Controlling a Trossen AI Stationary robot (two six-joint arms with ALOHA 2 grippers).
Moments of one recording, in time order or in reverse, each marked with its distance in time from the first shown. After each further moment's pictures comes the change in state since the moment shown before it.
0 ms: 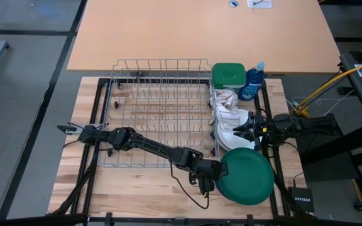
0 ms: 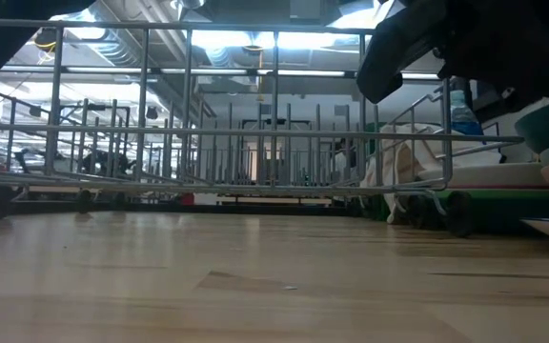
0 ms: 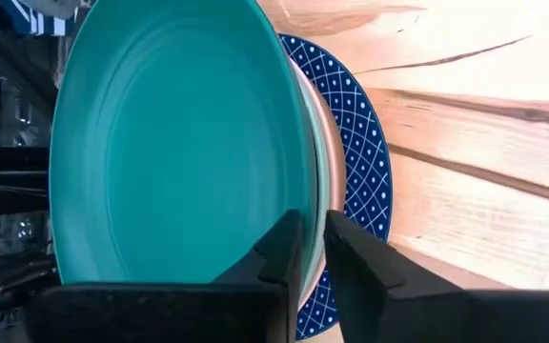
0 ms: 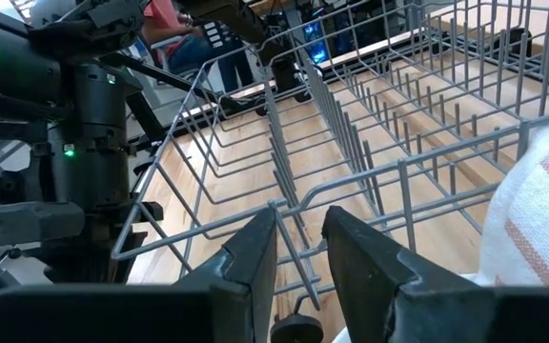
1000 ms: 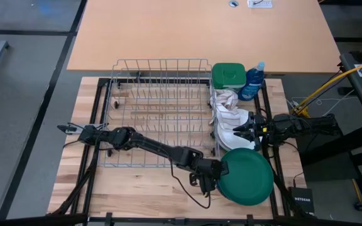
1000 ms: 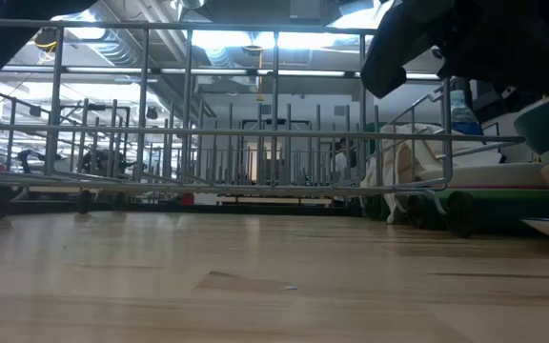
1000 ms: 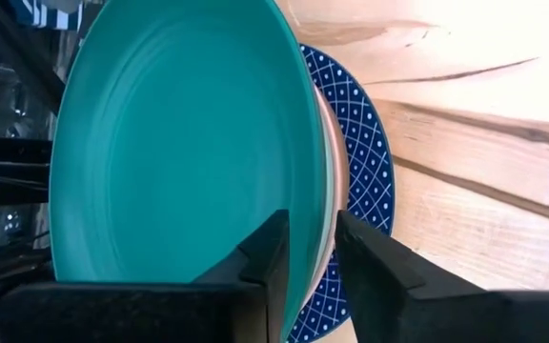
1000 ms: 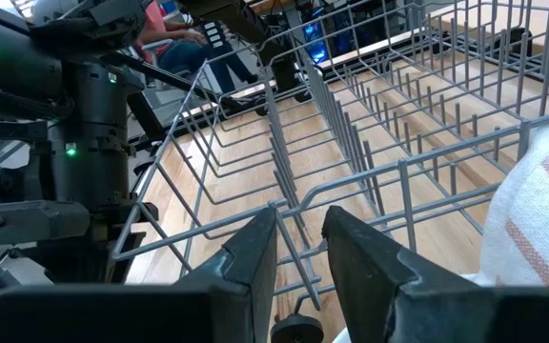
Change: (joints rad) left arm 0.006 0.000 0.000 0.010 0.023 -0.052; right arm 0.000 0.000 0.000 0.000 -0.001 0.000
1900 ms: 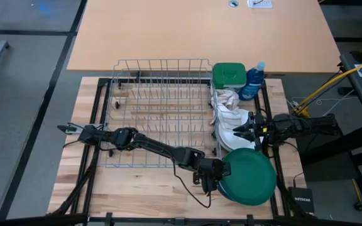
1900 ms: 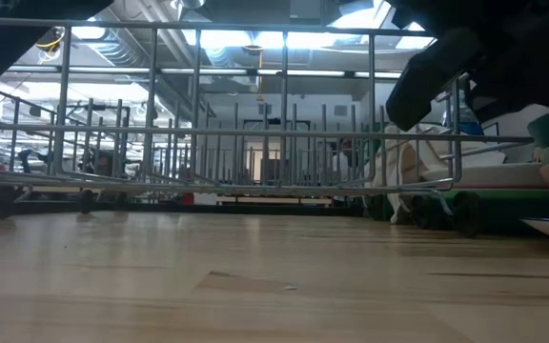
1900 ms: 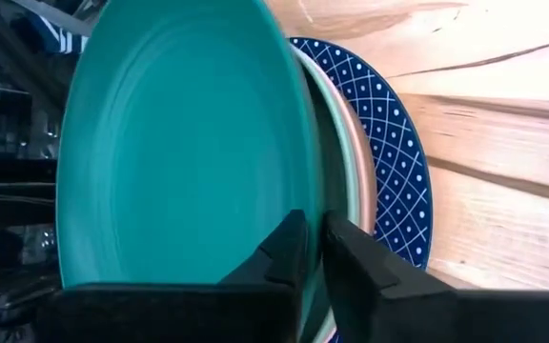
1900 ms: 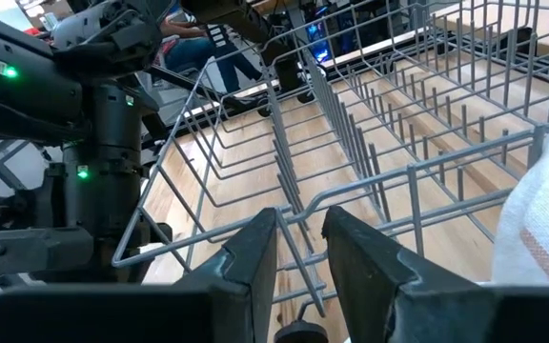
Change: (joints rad) left arm 0.013 0.044 0.000 0.095 0.005 0.081; right arm 0.000 0.000 0.000 -0.002 -0.007 0.000
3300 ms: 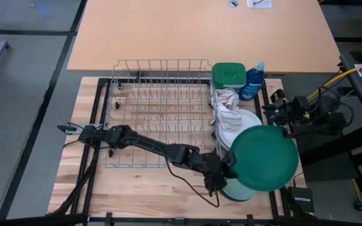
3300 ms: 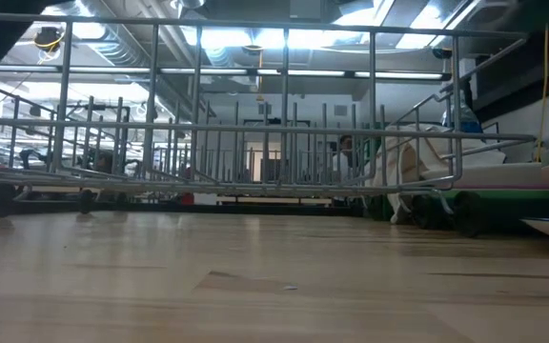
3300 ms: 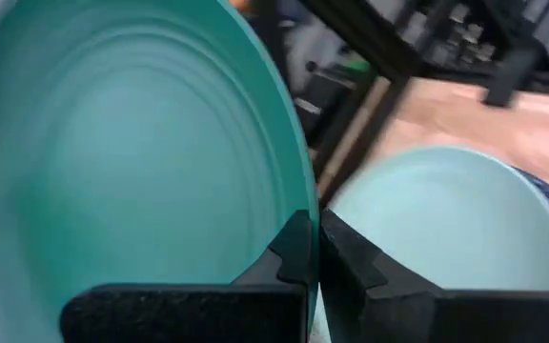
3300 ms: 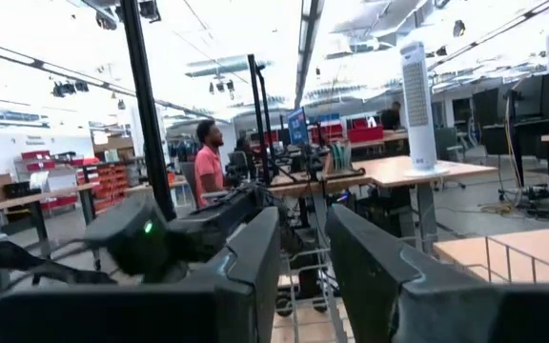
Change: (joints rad) left arm -0.026 -0.125 0.010 0.256 -0.103 -0.264; right arm 0.000 0.000 0.372 0.135 0.009 -0.274
